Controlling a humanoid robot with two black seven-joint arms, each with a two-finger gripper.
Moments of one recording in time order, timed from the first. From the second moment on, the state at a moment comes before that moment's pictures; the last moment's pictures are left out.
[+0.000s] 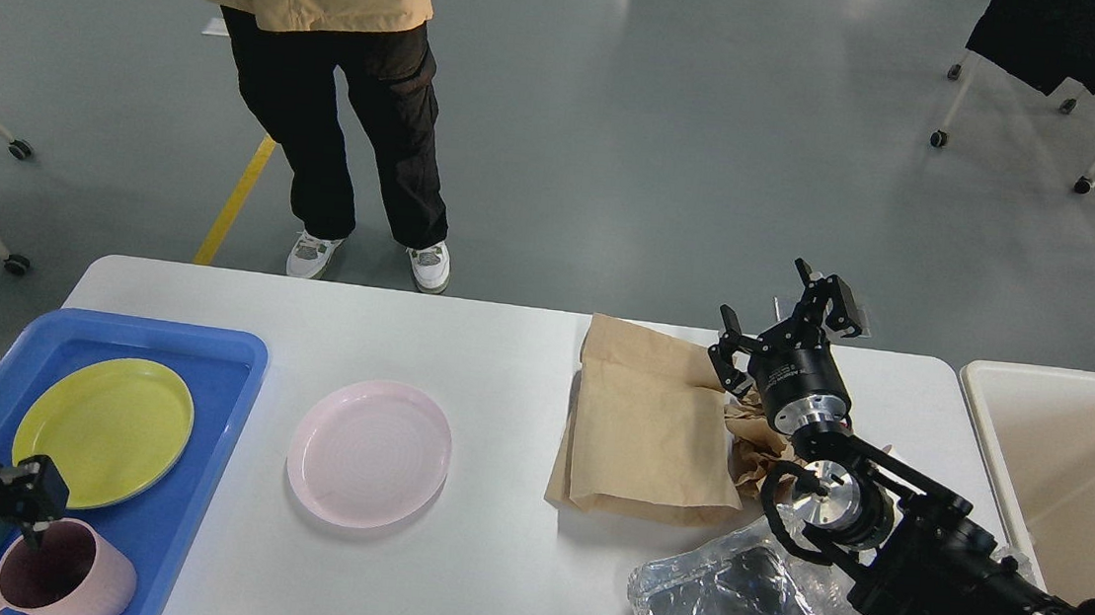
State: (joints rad) left arm -1.74 0.57 1.51 -1.28 0.16 -0.67 0.07; right arm 0.66 -0.15 0.44 0.67 0.25 0.16 0.58
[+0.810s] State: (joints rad) left arm -1.87 0.39 1.48 -1.24 -0.30 -0.58 0.07; right arm 0.66 -0.15 0.44 0.67 0.25 0.16 0.58
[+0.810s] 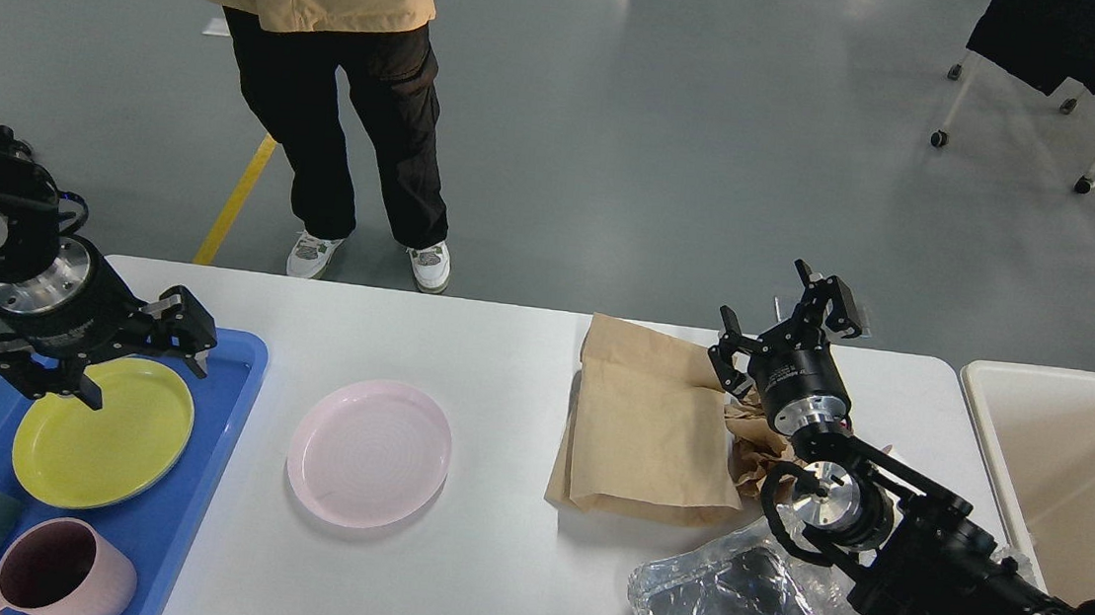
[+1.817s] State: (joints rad) left arm -1.78 0.36 1.42 -1.48 -0.43 -0.21 0.07; right arm 0.66 -0.15 0.44 0.67 0.25 0.16 0.58
